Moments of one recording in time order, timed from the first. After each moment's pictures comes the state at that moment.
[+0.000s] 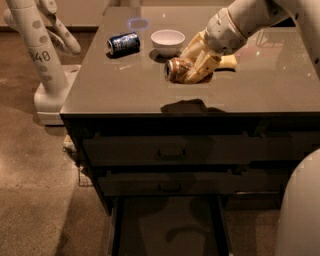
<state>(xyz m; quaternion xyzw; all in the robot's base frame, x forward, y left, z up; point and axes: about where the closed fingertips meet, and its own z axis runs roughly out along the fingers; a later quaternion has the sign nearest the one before) 0.651 -0.101 0.939 -0.72 0.59 0.14 0.33</state>
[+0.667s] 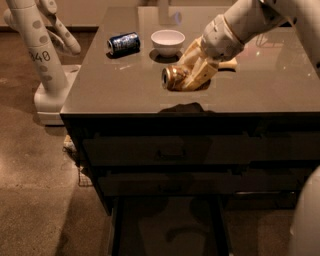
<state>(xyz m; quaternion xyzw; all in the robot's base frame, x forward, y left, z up) 0.633 -0.094 0.930 -0.73 0.59 0.15 0.32</state>
